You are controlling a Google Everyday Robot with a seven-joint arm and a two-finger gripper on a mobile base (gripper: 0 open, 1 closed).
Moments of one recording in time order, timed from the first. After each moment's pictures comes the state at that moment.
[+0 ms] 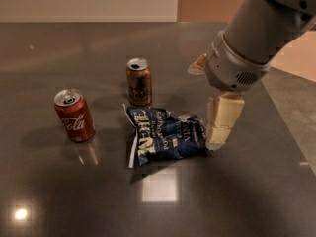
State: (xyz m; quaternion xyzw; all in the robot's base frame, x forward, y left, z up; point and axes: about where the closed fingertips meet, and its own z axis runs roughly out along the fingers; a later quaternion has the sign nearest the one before) arm 0.443 -0.088 0.925 -0.73 0.66 0.06 0.16
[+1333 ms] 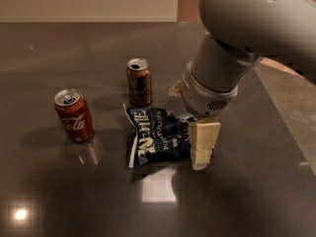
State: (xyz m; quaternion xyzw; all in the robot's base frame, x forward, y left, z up) arm 0.431 -0.058 0.876 -0.78 0.62 0.03 0.12
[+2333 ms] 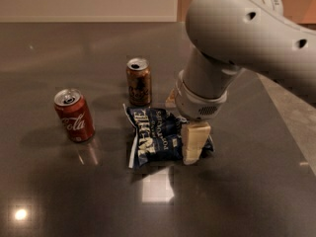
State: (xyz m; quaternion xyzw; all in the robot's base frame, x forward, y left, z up) arm 0.444 -0.055 0.851 -0.78 0.61 0.02 0.11
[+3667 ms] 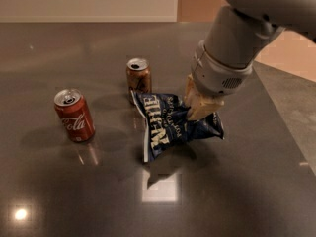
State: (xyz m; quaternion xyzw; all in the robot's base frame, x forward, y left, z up) arm 0.450 -0.075 0.906 -0.79 0.60 0.03 0.13
